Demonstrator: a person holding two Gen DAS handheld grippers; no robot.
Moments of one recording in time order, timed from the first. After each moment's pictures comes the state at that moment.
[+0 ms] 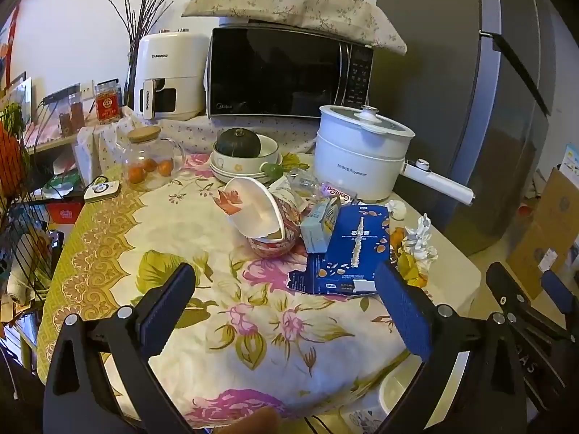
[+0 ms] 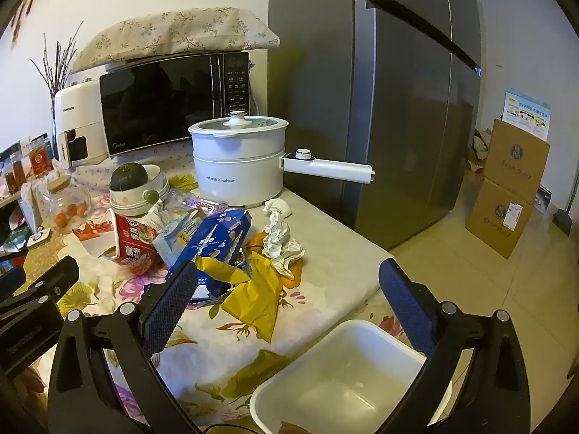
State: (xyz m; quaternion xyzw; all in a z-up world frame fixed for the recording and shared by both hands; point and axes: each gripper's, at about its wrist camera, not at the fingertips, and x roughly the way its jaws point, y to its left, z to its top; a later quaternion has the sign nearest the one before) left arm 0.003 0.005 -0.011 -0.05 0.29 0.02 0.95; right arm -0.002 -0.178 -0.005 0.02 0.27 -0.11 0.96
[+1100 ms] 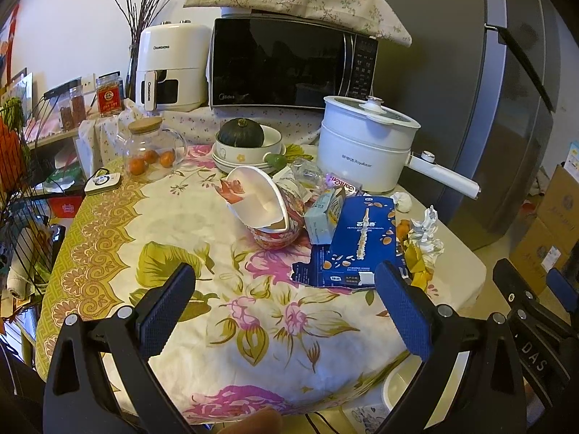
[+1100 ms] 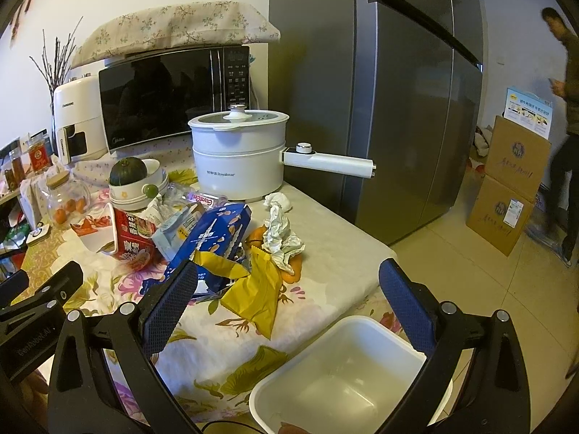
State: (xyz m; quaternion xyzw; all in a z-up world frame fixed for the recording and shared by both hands) left arm 0.005 0.007 -0.018 -0.06 0.31 0.02 0.95; right arm -0.001 -0.177 -0.007 0.02 0.28 -0.11 0.96
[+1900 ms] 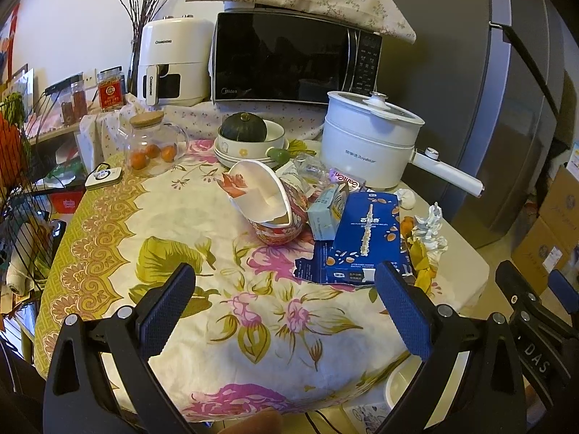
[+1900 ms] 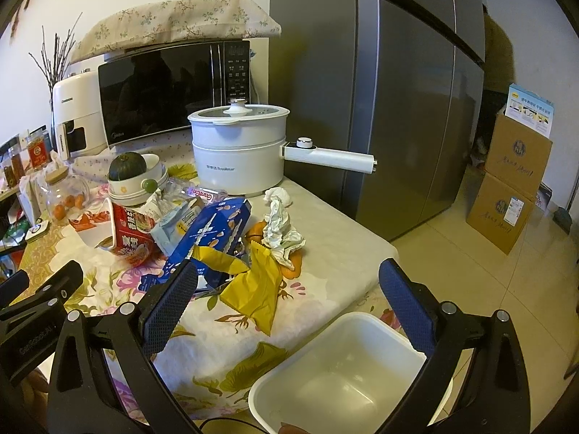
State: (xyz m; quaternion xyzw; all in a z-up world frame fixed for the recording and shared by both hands) left arm 0.008 0.009 -0.024 -0.06 0.31 0.03 0.95; right arm -0.001 -0.176 -0.015 0.02 0.29 -0.11 0.95
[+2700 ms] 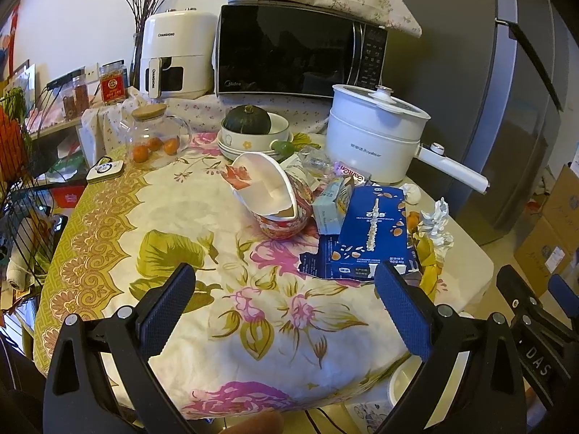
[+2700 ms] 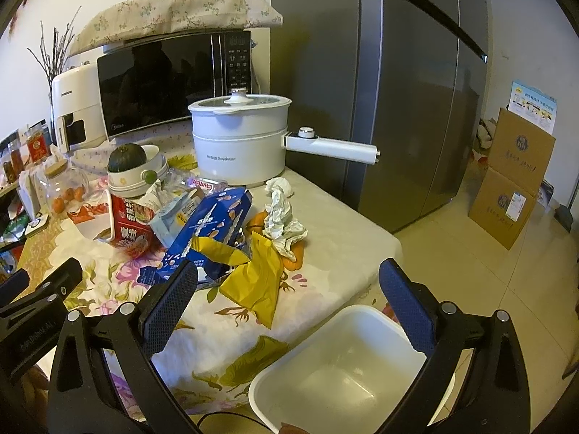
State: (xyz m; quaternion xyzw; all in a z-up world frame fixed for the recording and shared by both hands) left arm 0.014 0.011 -0.028 -0.06 0.33 0.03 0.94; right arm 0.005 -0.177 -0.018 0.02 0.31 -0.10 0.94
